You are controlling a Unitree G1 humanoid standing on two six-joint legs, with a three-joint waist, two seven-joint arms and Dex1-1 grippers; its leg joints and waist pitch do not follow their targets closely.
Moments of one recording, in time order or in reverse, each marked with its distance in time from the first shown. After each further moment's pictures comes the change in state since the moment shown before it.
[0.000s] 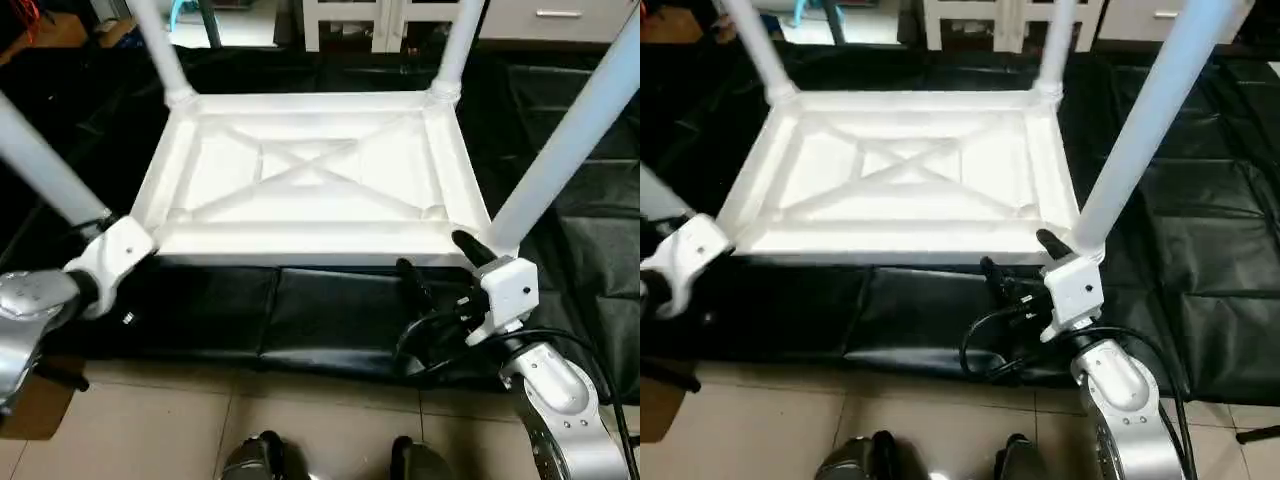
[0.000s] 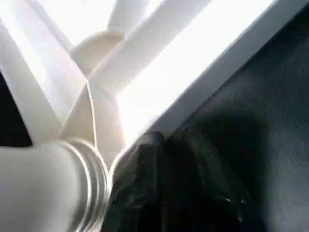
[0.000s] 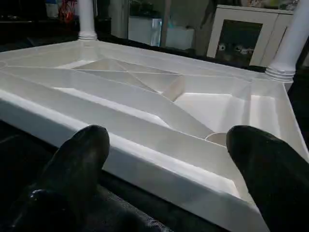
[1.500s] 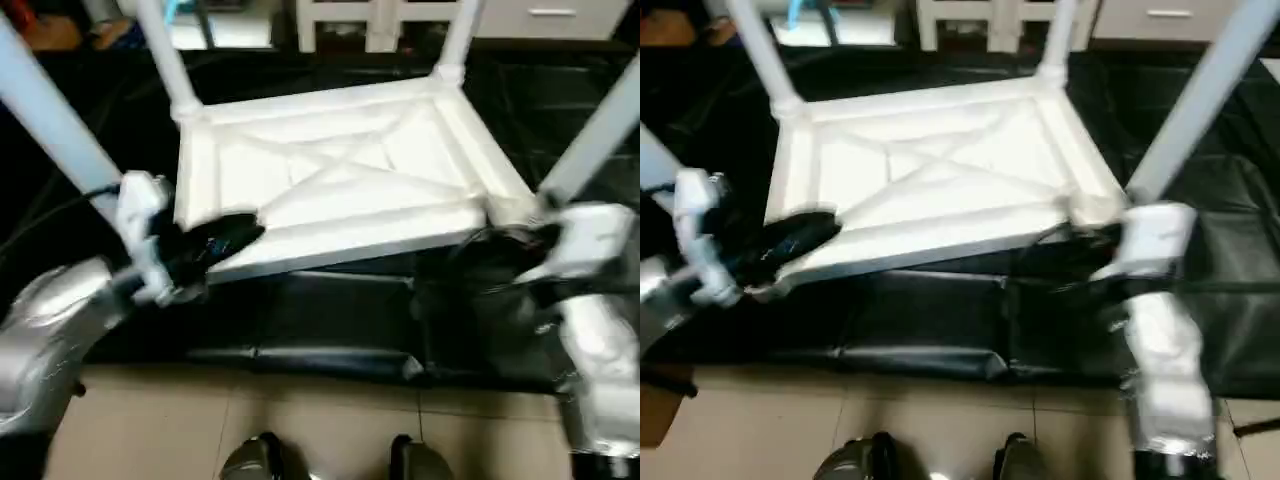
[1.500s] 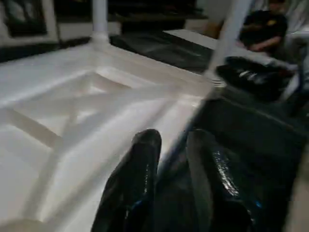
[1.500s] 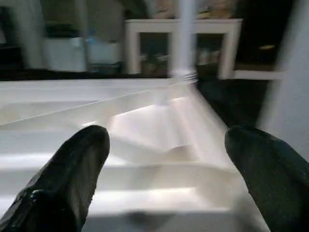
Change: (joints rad) left arm 0.105 -0.190 0.212 -0.420 -0.630 0.194 -0.150; right arm -0.204 0.024 -0.164 0.149 0.100 0.053 -0.116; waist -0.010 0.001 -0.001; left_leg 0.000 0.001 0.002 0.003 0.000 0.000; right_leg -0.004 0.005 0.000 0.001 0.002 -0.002
